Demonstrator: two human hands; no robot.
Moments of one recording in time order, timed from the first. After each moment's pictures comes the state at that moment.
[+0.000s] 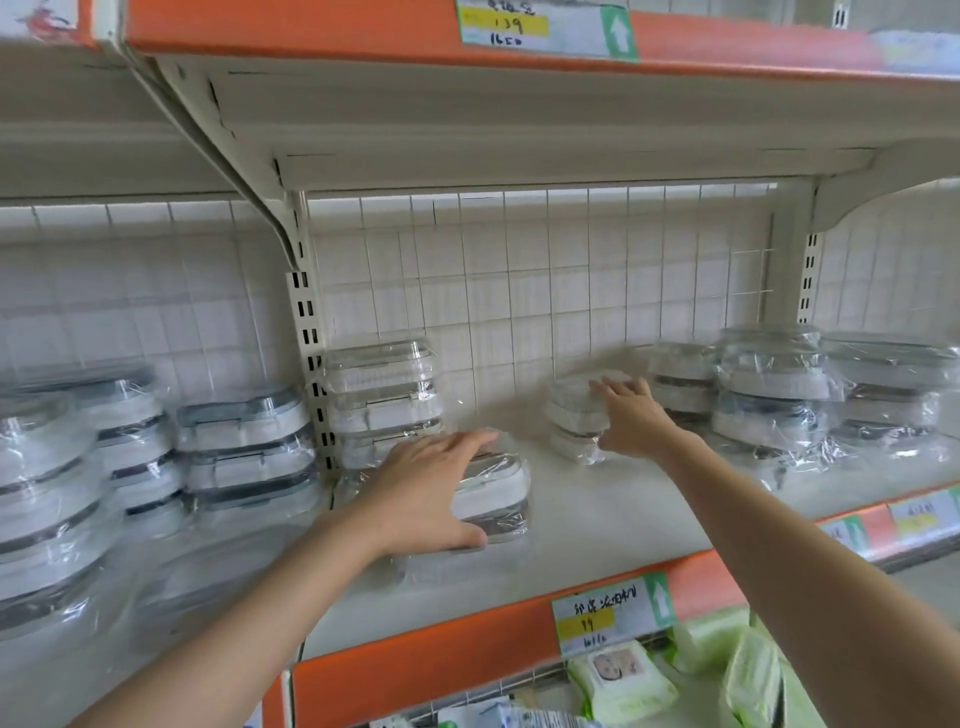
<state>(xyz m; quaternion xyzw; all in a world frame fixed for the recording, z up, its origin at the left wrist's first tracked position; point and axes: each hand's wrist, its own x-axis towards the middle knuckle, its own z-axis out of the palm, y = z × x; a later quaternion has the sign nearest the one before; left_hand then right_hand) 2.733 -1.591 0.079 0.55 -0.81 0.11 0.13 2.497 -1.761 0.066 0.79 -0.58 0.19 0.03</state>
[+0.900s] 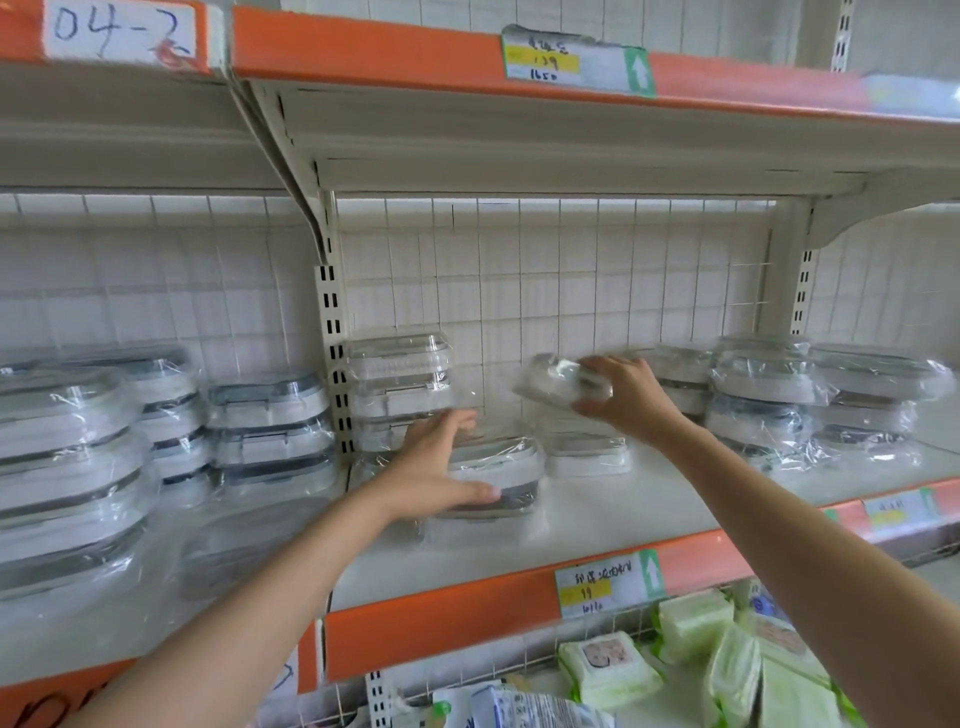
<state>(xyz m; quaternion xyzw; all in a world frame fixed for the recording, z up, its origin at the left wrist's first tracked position) 2.745 -1.585 0.076 0.59 -0.76 -0.10 0.26 2.508 -1.707 0.098 0.80 -0.47 0.37 0.02</state>
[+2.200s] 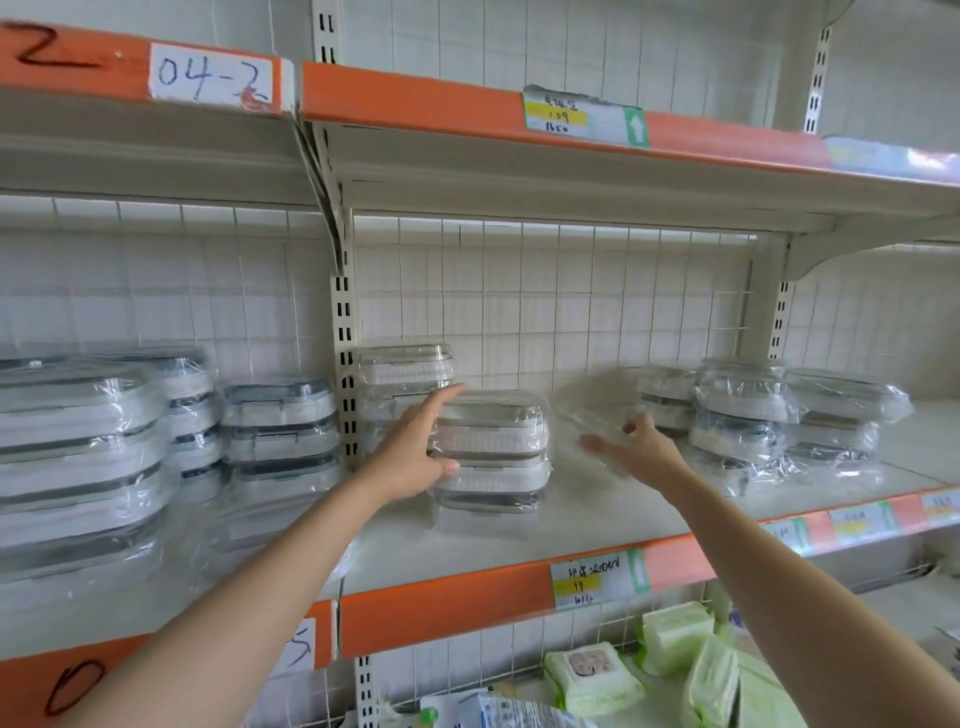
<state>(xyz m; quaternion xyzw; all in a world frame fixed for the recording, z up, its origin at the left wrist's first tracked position) 2.762 -1.584 0.077 0.56 -0.73 -0.12 0.38 2.484 -1.690 0.058 0.67 -0.62 0.35 -0.20</state>
